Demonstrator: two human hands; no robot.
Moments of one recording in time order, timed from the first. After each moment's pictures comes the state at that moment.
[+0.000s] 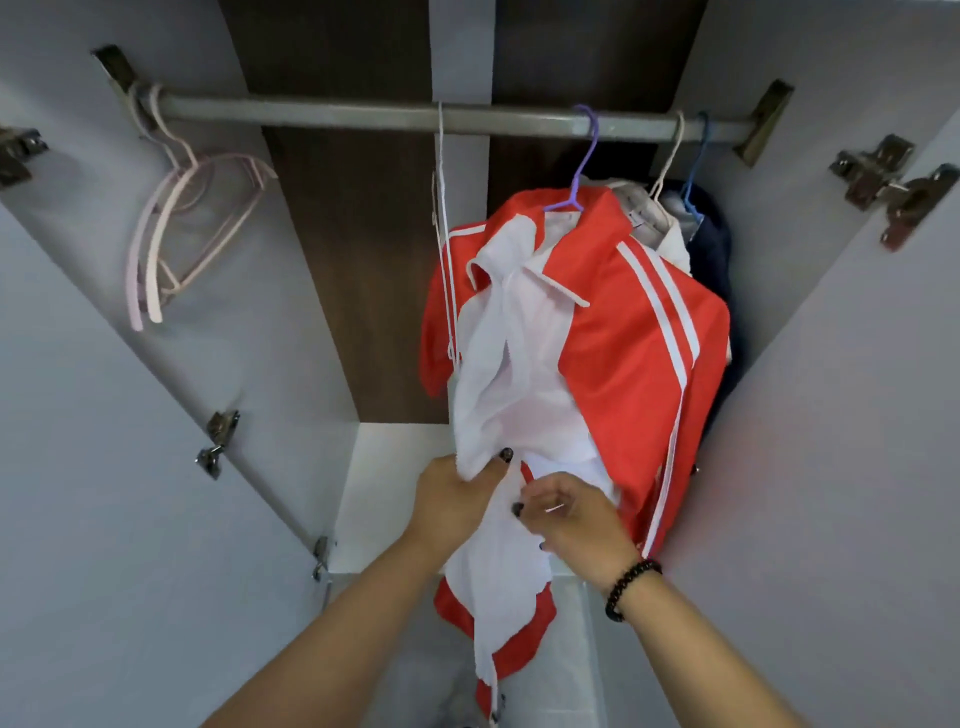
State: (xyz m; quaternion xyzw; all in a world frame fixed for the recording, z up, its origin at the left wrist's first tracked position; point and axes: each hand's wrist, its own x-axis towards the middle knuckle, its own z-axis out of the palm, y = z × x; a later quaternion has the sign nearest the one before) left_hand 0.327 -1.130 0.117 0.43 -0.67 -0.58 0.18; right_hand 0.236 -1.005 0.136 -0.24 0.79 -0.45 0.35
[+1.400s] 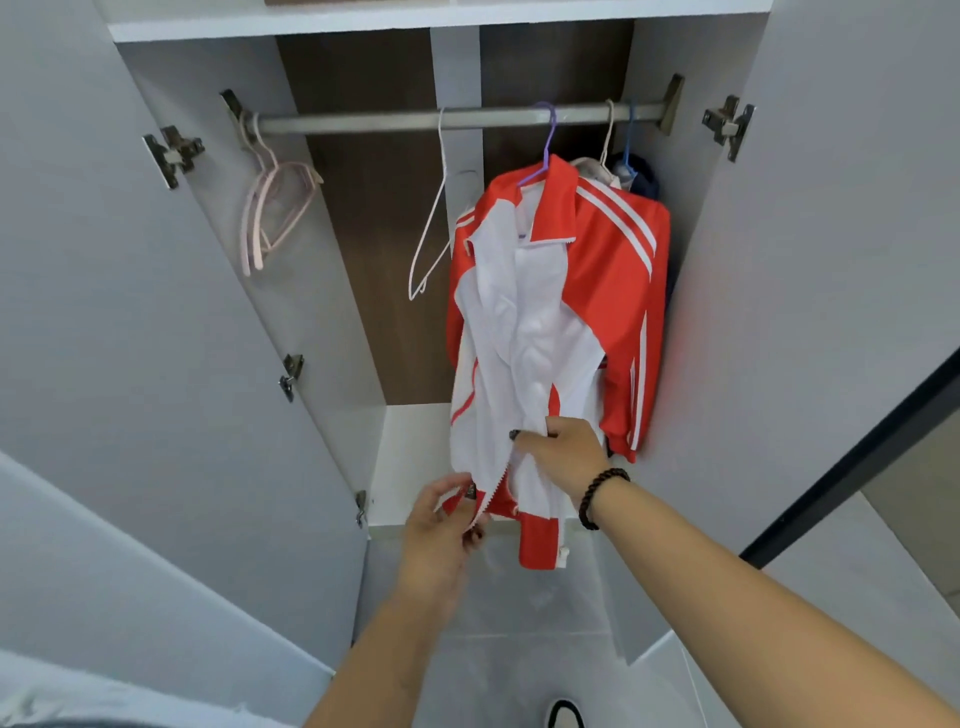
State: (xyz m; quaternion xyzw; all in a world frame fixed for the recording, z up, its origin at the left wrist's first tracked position) left_hand 0.522 -0.950 0.122 0.42 -0.40 -0.76 0.29; right_hand 0.365 -0.902 0.162 -0.21 0.75 -0.54 0.32
